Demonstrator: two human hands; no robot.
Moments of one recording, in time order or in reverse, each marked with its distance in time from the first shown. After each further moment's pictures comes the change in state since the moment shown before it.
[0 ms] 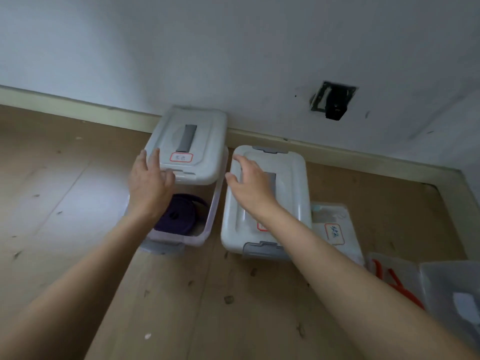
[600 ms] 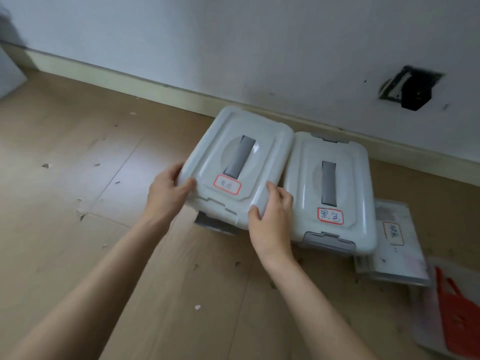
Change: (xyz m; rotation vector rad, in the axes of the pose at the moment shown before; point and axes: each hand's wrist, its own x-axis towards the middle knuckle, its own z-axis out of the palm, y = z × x) left_hand -0.037 -0.073 -0.037 -0.429 -0.038 -0.227; right_hand -0.073 -0.032 0.089 0.125 0.163 0.154
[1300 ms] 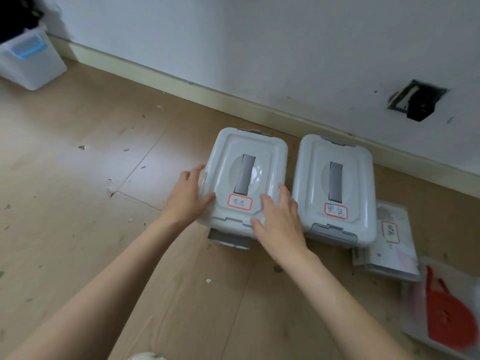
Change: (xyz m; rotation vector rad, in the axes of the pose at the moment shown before) left_hand -0.037 -0.012 -0.018 0.387 -0.196 0.038; right_hand -0.028 -0.007 -0.023 -0.548 -0.347 -0.190
